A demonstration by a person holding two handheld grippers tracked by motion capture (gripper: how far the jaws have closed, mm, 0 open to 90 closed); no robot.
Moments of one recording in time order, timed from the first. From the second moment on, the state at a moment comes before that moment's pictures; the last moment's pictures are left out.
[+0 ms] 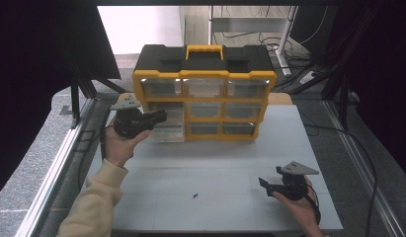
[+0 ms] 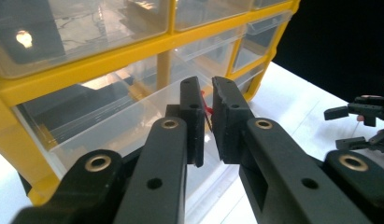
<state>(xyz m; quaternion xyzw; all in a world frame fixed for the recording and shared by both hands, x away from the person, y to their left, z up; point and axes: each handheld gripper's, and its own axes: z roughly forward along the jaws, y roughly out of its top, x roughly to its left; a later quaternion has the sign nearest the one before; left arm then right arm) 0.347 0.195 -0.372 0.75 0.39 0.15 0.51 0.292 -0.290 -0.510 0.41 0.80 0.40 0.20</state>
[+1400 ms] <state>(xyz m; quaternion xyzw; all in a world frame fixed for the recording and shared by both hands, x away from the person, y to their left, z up) 0.271 0.160 -0.404 0.79 0.32 0.09 0.51 0.291 -0.289 -0.510 0.42 0.79 0.40 0.19</state>
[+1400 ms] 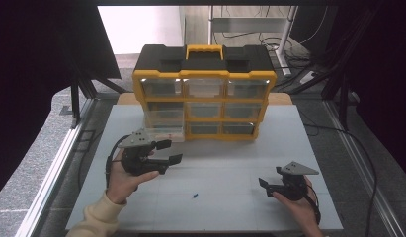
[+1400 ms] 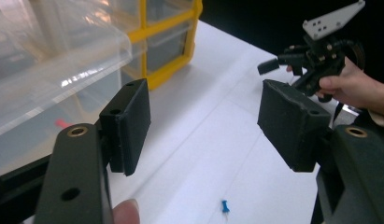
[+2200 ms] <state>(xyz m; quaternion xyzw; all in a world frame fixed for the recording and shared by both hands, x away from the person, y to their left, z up) 0.271 0.128 -0.456 0.84 0.31 0.06 0.44 0.293 -0.289 -0.511 0.42 0.79 0.40 0.20</state>
